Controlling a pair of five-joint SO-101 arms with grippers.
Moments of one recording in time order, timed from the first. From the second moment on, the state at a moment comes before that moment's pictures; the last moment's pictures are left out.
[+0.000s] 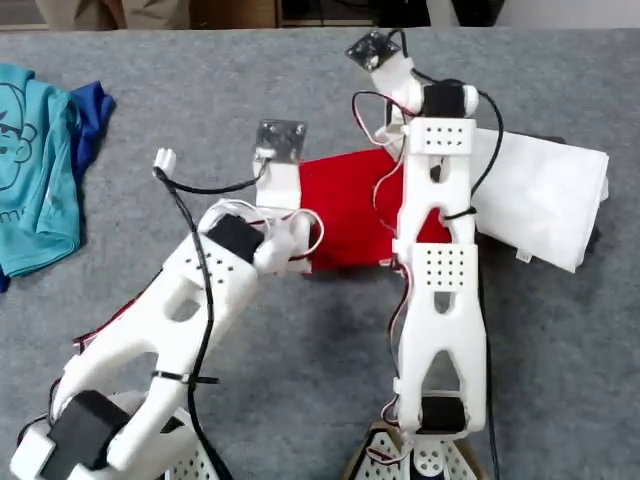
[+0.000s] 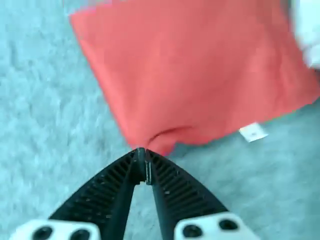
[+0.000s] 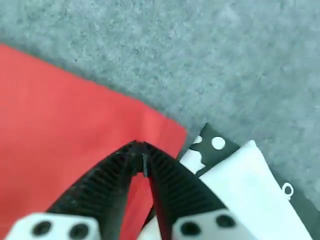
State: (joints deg) left arm 27.9 -19.3 31.6 50.7 12.4; right arm -2.6 69.5 -92.4 97.4 30.7
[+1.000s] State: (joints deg) left arm 34.5 -3.0 31.0 49.3 15.4; right arm -2.6 80.6 -92.8 94.9 28.2
